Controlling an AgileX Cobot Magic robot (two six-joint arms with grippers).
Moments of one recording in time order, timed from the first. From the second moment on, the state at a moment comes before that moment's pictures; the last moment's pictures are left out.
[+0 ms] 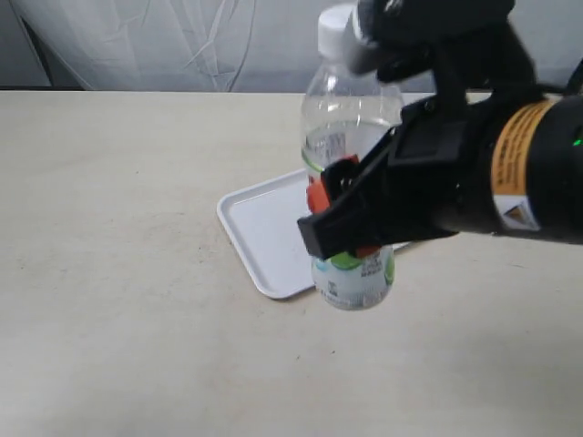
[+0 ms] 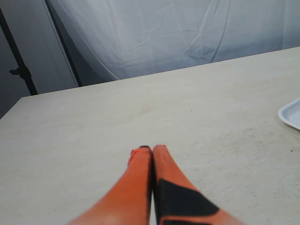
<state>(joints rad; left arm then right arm) -0.04 0.00 0.00 0.03 0.25 0.11 1.18 1.12 -0.88 -0.57 0.66 0.76</state>
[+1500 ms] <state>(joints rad) -0.04 0.00 0.00 0.03 0.25 0.11 0.60 1.61 -0.82 -0.98 -0.36 0.96</state>
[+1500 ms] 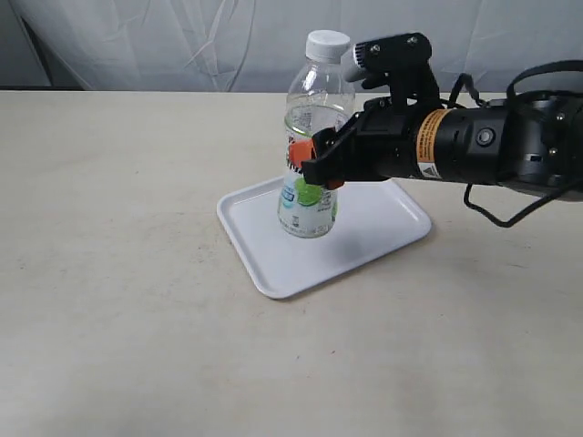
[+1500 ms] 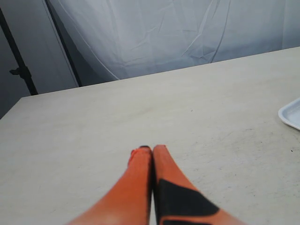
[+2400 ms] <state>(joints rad) -0.04 0.00 0.00 0.03 0.25 0.11 0.62 1.75 -0.82 -0.57 -0.28 0.52</state>
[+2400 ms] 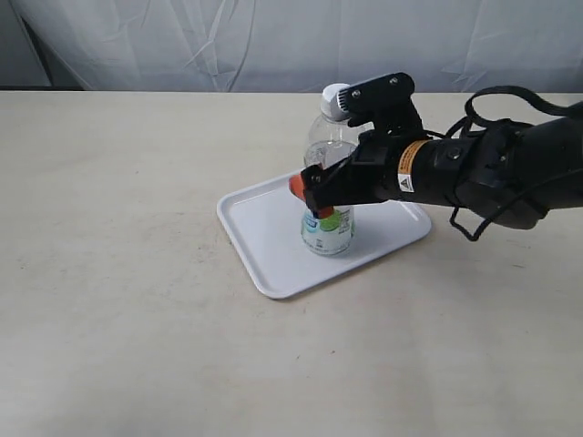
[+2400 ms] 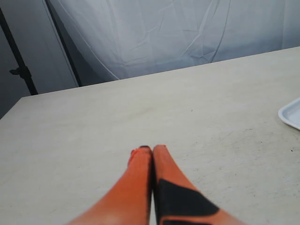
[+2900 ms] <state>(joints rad) -0.04 0.00 0.00 0.03 0.25 0.11 0.62 1.65 -0.82 -0.55 0.02 0.54</state>
